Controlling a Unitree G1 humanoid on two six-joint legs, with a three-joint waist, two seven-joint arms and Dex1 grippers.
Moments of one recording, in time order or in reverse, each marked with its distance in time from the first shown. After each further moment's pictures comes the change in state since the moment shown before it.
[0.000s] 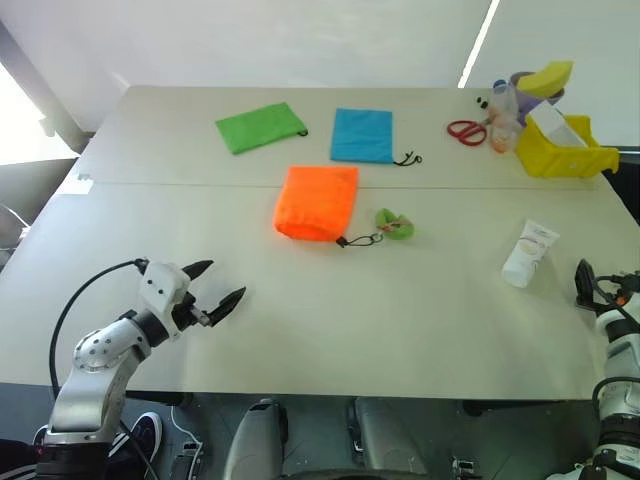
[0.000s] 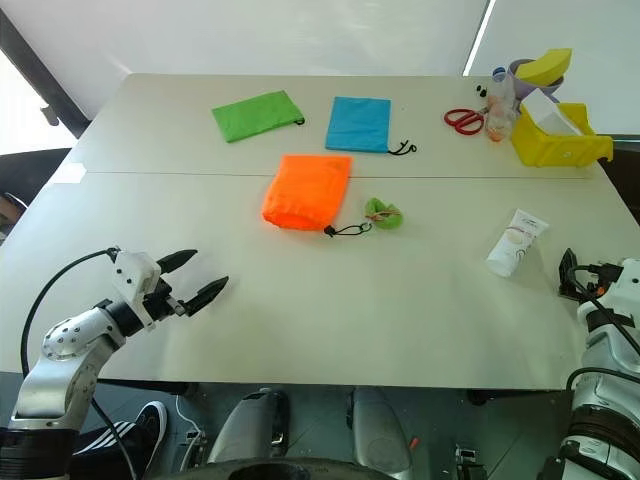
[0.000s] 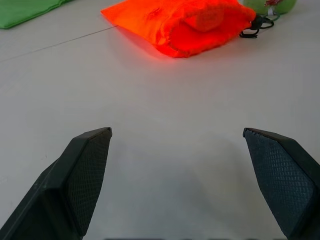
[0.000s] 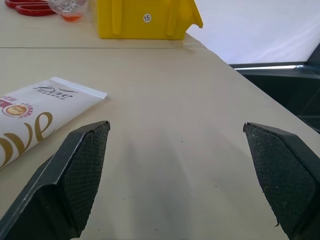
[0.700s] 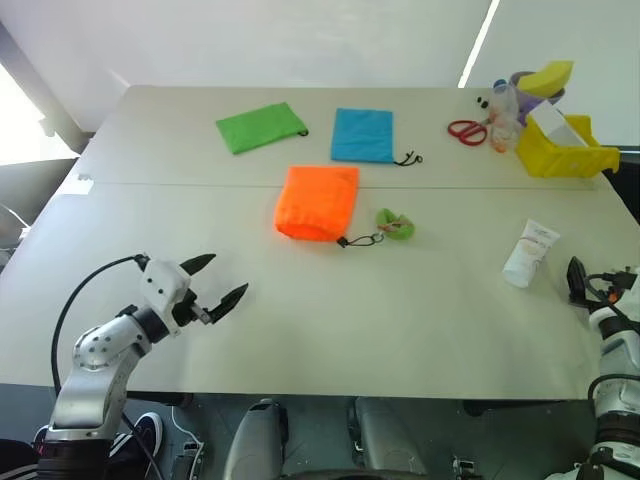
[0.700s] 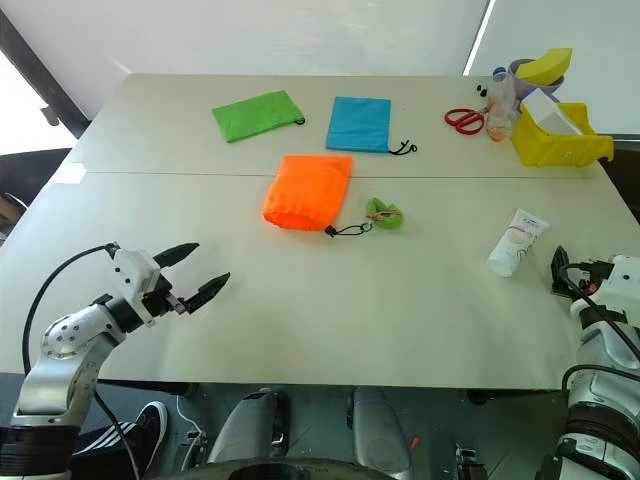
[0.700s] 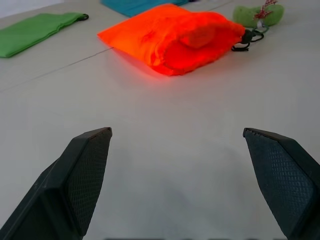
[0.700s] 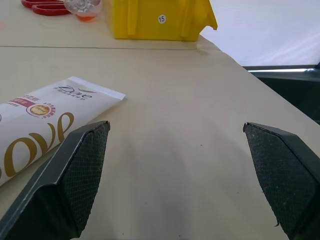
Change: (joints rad) left arm -0.023 0.004 -0.004 0.012 0.012 -0.069 -0.023; right arm -0.009 0.000 0.020 0.000 0.000 -0.001 0.011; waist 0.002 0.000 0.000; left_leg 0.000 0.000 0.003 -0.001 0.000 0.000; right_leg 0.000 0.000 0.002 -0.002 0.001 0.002
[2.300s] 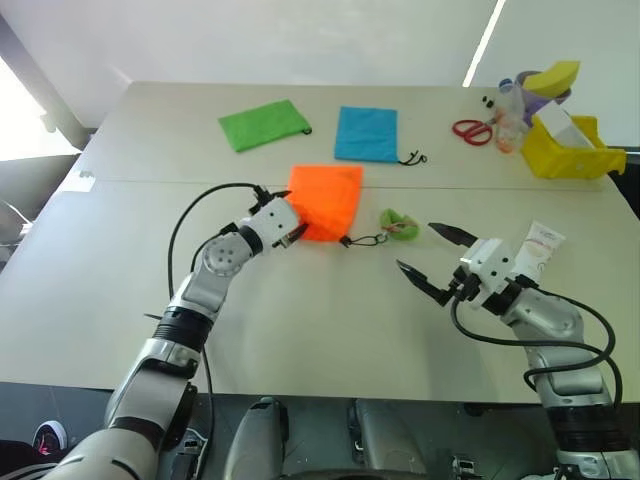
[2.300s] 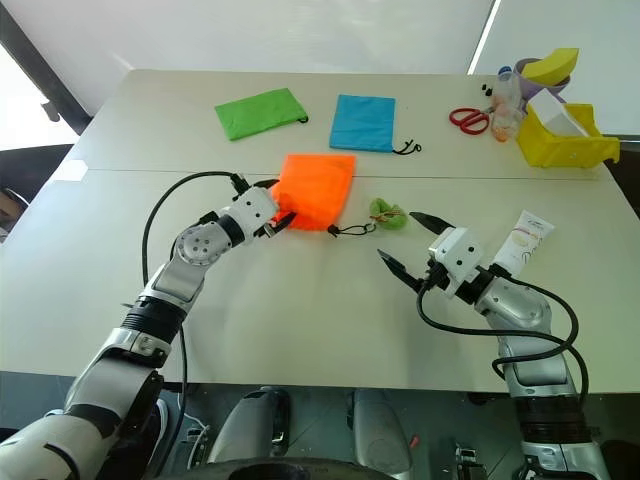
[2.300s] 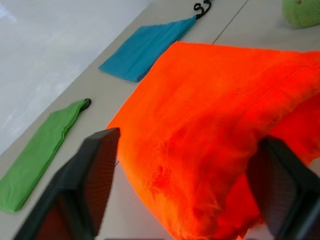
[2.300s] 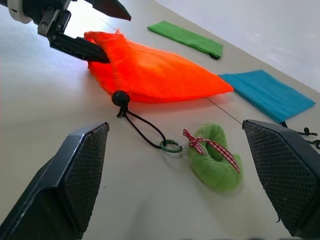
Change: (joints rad) left arm -0.694 -0.213 -0.377 0.683 0.538 -0.295 0.312; right arm 0.046 0.016 0.497 -0.647 -0.091 0.057 0.408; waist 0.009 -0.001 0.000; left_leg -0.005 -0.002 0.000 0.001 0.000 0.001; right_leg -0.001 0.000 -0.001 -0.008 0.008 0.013
